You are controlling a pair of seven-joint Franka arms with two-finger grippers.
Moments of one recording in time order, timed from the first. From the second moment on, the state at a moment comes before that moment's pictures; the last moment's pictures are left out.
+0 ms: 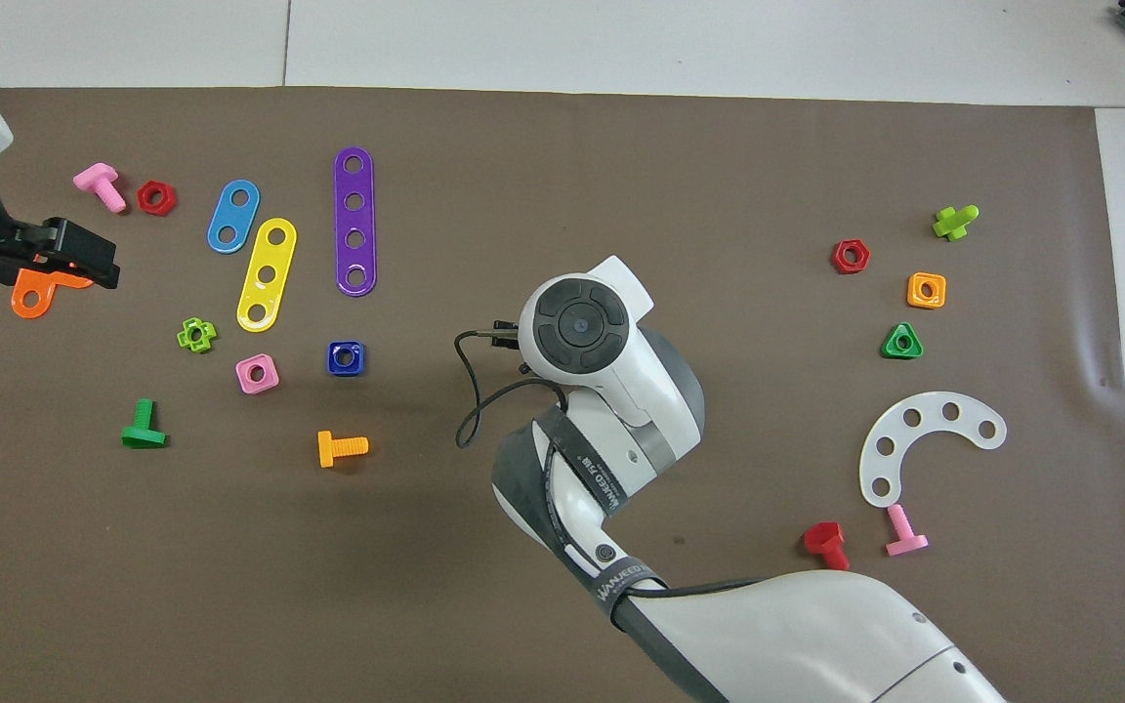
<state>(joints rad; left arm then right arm) 0.04 0.17 -0.05 -1.46 0.00 1.59 0.09 0.64 0.52 -0.04 -1.64 -0.02 2.29 0.74</state>
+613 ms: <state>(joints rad) 0.03 0.02 -0.06 -1.53 0.00 1.55 -0.01 0.66 0.54 -0.04 -1.64 -0.03 2.28 0.74</state>
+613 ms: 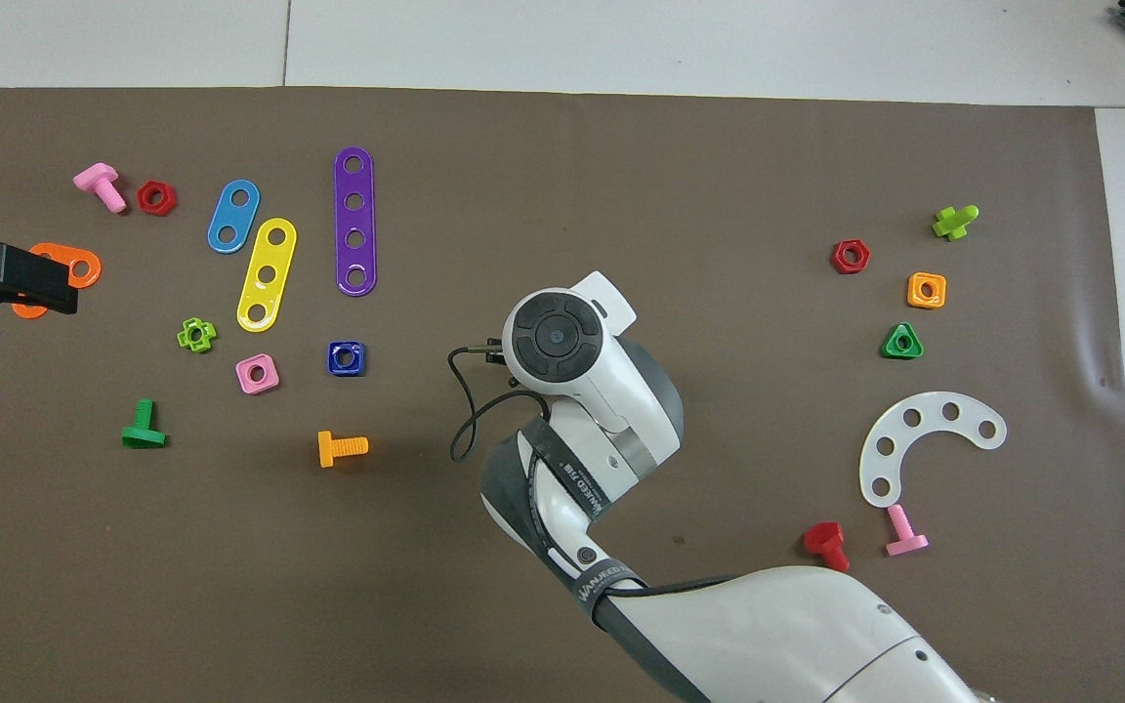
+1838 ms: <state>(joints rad) 0.03 -0.04 -0.07 -1.64 0.00 1.55 0.02 0.66 0.54 -0.05 -1.65 -0.03 2.27 0.74</state>
